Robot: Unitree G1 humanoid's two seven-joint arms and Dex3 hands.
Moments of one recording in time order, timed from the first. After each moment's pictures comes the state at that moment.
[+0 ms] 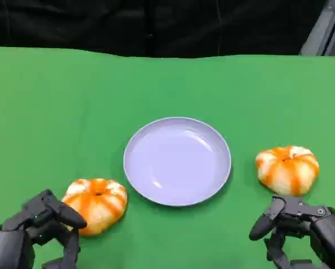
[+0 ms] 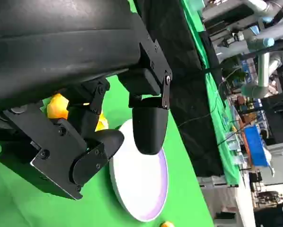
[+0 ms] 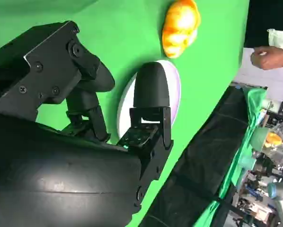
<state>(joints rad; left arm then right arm) 0.40 0.01 0.09 -0.22 0.01 -0.31 -0.06 0.32 -0.17 0.09 -0.27 -0.09 -0.18 0.20</state>
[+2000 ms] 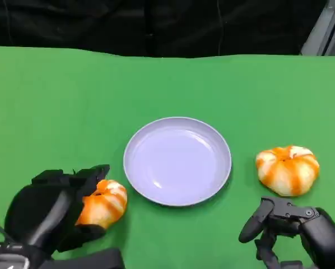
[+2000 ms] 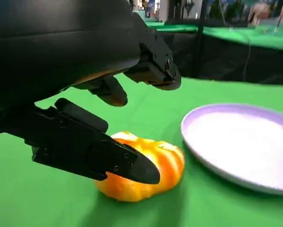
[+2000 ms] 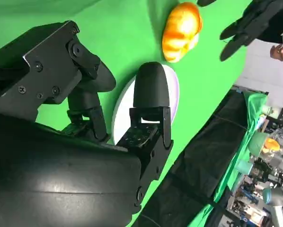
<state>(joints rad) 0.13 0.28 -0.15 -0.21 0.95 0.00 -0.03 0.32 -0.15 0.13 -0.28 -0.16 -0.19 0.17</state>
